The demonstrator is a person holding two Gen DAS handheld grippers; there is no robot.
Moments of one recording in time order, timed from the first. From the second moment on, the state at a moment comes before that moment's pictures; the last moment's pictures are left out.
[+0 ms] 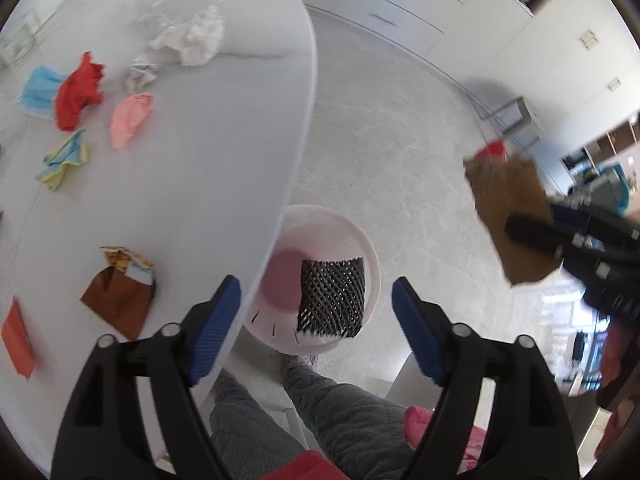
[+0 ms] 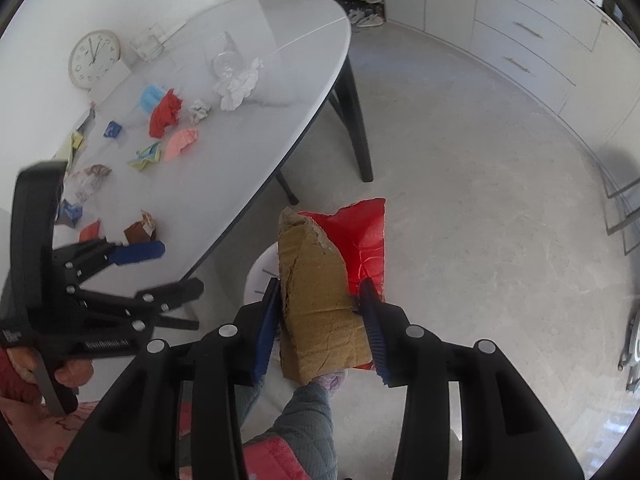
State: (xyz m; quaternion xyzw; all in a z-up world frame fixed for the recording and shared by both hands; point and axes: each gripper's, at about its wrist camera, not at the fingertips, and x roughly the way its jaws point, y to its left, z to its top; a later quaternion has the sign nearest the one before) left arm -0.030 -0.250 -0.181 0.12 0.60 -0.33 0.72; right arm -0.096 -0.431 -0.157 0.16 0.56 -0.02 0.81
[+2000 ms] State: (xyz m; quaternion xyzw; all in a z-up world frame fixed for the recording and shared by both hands) left arm 0.161 0.167 -0.190 0.20 0.57 -0.29 0.75; right arm 0.140 -0.060 -0.115 0.07 0.54 0.09 0.84
